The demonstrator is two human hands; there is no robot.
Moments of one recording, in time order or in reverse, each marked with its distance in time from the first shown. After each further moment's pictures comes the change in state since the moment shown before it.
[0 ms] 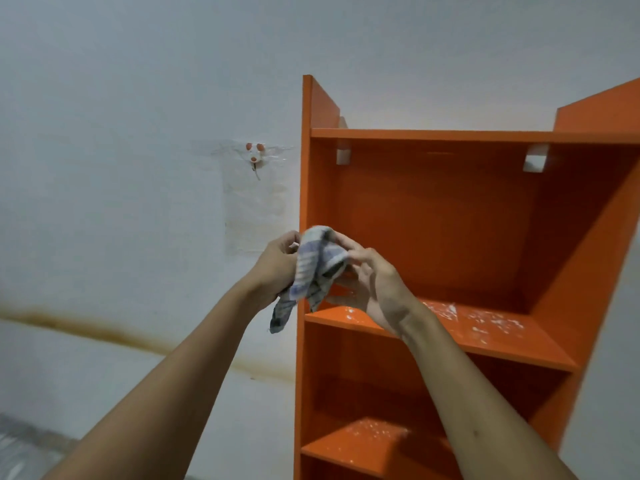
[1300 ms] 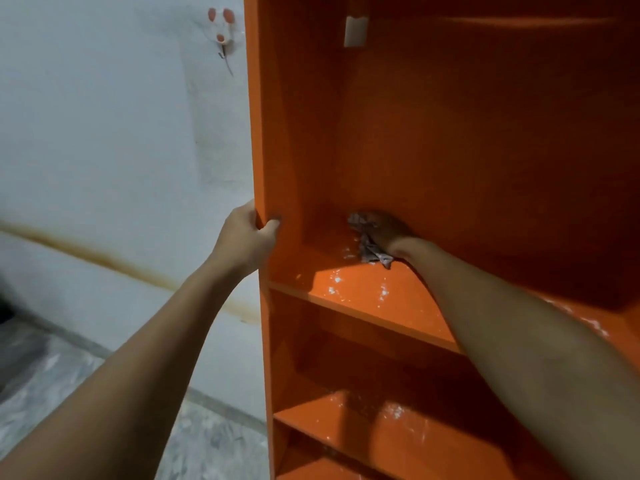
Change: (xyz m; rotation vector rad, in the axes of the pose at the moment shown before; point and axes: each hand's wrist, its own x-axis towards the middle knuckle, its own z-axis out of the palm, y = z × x) left_hand 0.071 -0.109 0.044 0.399 0.321 -0.203; right_hand 0.190 0.151 -0.211 -0.905 0.050 0.230
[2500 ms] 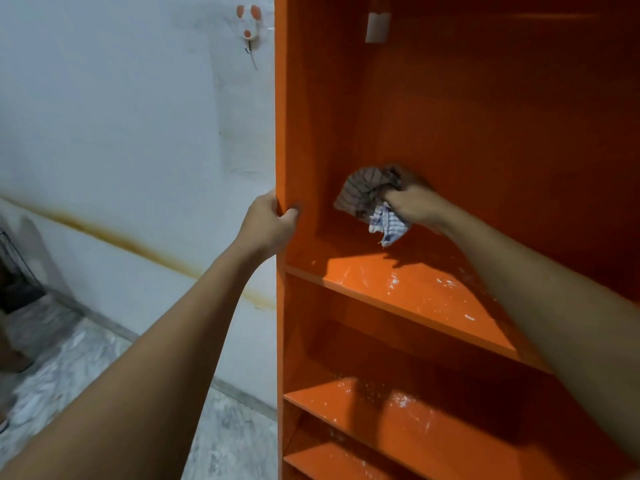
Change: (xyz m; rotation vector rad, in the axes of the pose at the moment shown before) left_hand -0.009 0.006 -0.002 -0.020 -0.006 0.008; right_hand -0.042 -0.065 -0.037 0.082 0.141 -0.173
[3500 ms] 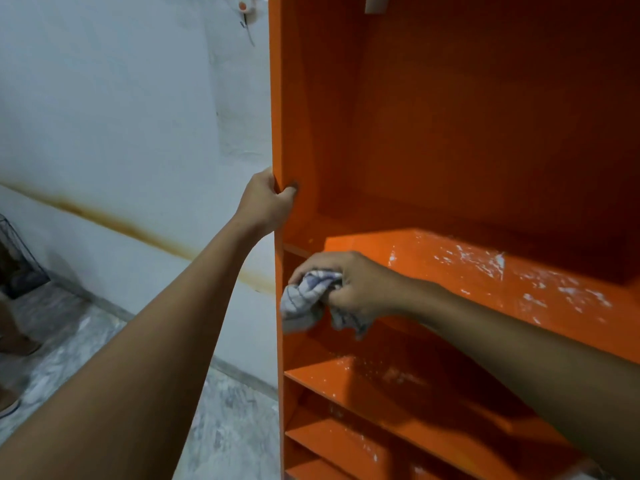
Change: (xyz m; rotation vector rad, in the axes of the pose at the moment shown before) left_hand 0.002 -0.005 0.005 0.001 0.034 0.027; right_hand -0.130 -0.028 0.080 0.052 -0.529 -0.348
